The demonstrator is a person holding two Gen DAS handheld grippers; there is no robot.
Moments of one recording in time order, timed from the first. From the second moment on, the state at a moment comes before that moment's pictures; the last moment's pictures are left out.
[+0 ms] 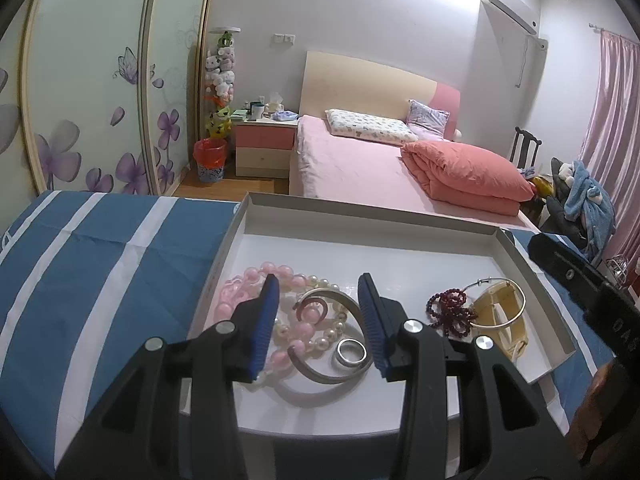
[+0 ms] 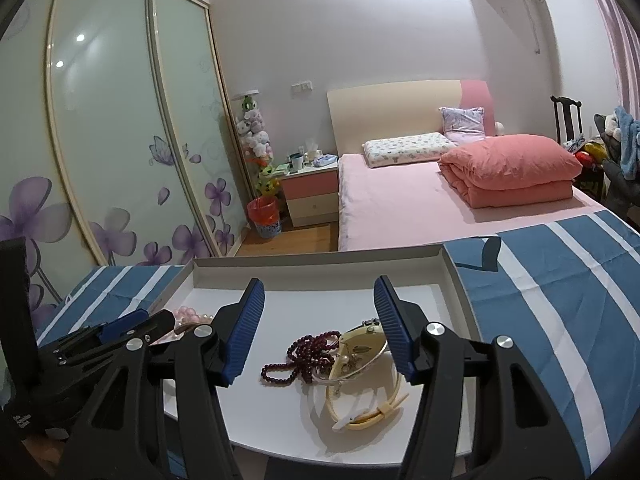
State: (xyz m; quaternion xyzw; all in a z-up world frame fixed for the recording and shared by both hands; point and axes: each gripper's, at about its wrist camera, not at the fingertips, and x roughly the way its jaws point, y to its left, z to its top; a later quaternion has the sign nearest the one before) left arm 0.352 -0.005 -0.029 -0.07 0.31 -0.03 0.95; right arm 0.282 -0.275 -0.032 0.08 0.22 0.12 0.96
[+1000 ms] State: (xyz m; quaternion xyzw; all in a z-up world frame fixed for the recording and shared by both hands) left arm 0.262 -0.058 -0.034 -0.03 0.37 -0.10 0.92; right arm 0.170 -0.329 -0.067 0.05 0.31 0.07 0.95
